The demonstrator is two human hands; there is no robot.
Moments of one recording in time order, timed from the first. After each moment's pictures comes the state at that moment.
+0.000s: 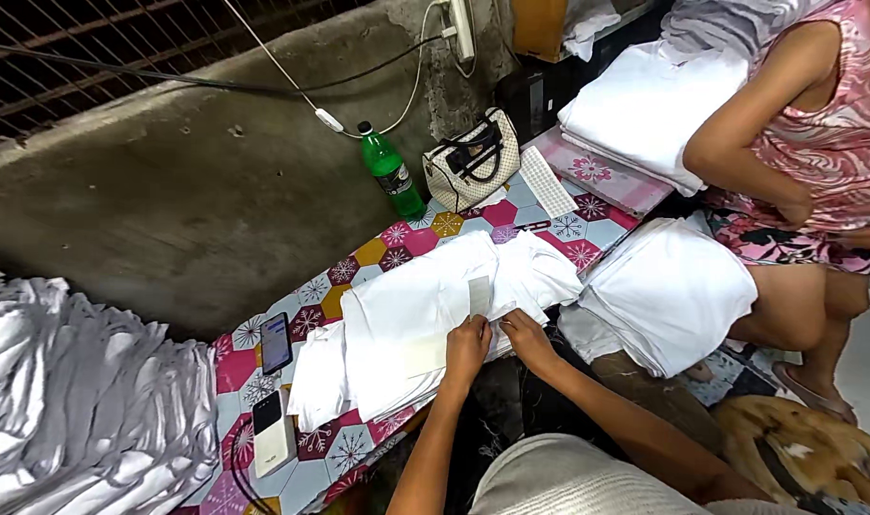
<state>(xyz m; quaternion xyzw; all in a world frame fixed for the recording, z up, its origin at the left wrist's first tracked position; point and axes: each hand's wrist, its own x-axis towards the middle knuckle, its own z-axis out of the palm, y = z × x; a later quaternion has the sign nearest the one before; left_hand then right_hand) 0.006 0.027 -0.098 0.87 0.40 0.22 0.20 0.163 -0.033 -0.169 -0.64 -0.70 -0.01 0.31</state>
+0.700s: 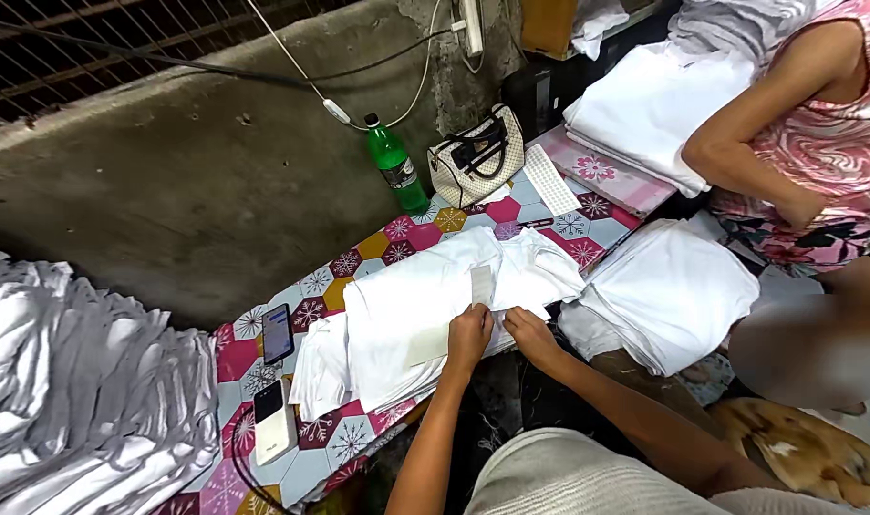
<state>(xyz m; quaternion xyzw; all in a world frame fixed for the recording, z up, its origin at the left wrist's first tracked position) 0.010 0.033 -0.092 0.86 0.40 0.25 0.19 0.168 -0.037 -0.160 -0.63 -0.74 0.01 0.23</state>
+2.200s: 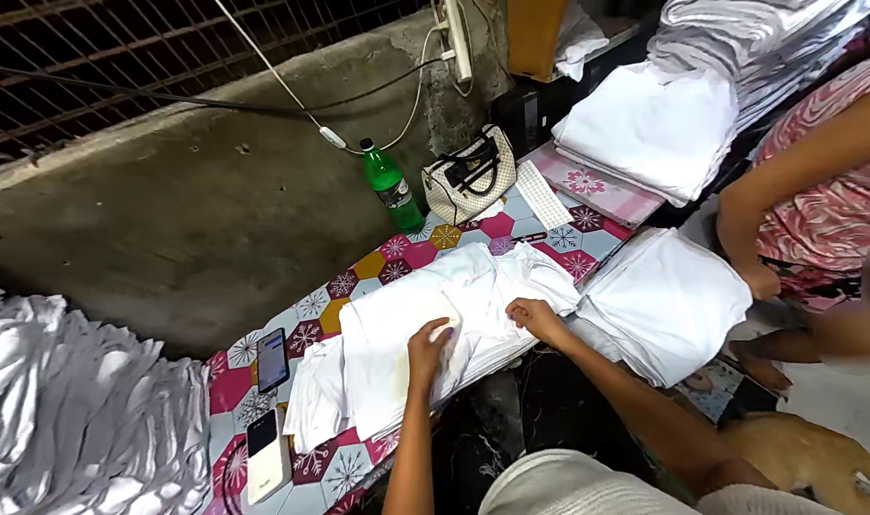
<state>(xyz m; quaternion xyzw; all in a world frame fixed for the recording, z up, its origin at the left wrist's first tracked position) -0.049 0.076 -0.107 0.71 0.46 0.34 0.41 0.221 -0.001 -0.093 -0.68 -0.53 0.40 0.29</state>
